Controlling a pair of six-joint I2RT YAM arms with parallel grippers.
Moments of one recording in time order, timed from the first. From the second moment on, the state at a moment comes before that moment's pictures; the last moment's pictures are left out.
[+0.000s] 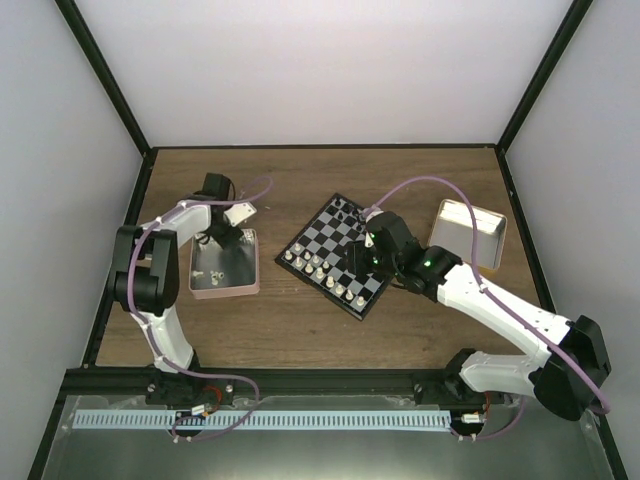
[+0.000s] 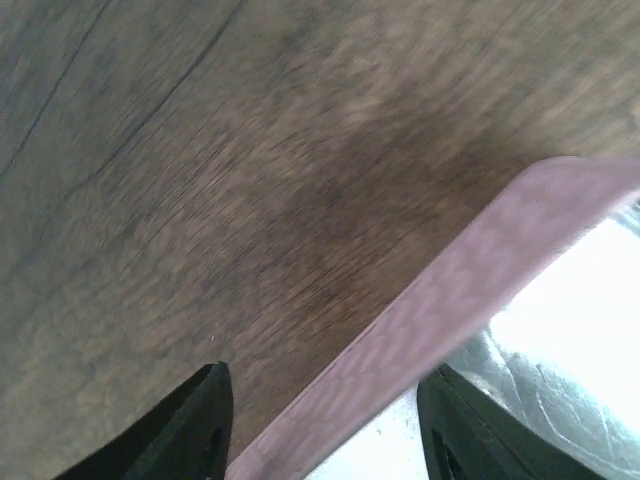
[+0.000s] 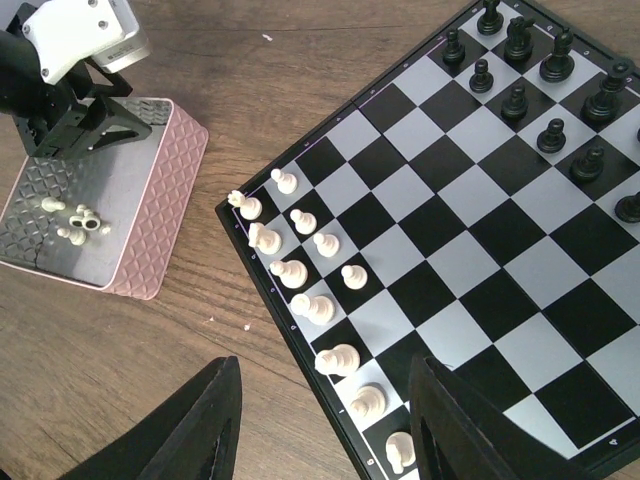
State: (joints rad) left arm -0.14 1.84 1.20 -0.59 -0.05 0.68; right arm 0.76 1.18 0.93 -0.46 0.03 0.51
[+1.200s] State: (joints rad) left arm -0.07 1.78 1.14 -0.49 -0.03 0.59; right arm 0.76 1.16 0.91 -0.46 0.04 0.52
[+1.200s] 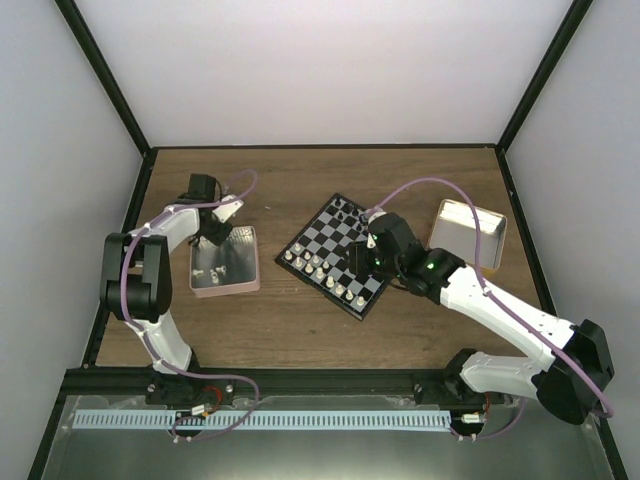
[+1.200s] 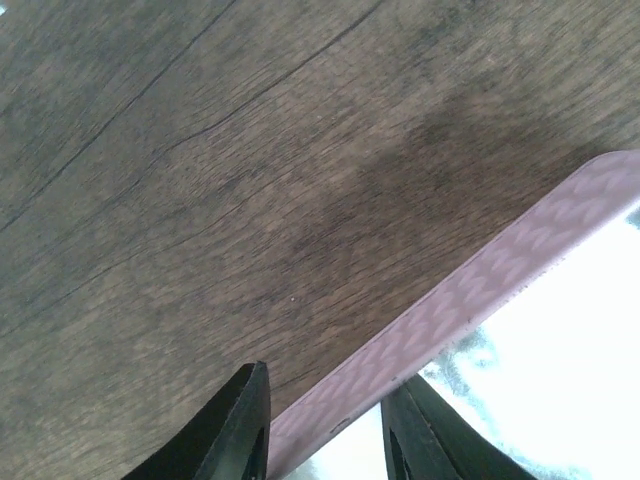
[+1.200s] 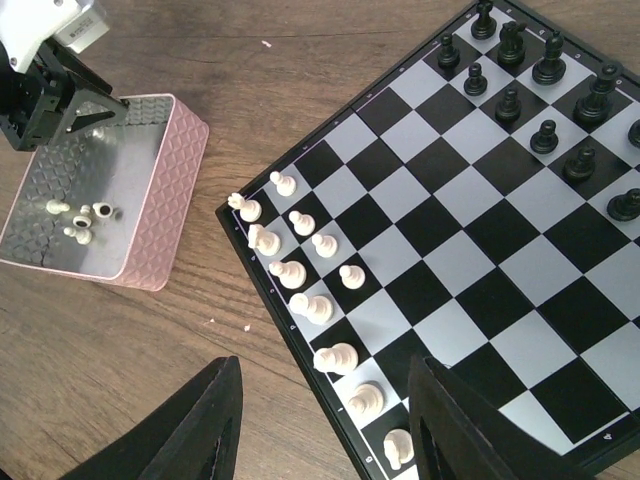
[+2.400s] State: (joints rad) left arm -0.06 1.74 1.12 -0.56 -0.21 0.12; right arm 0.76 1.10 0.90 -0.45 0.02 0.49
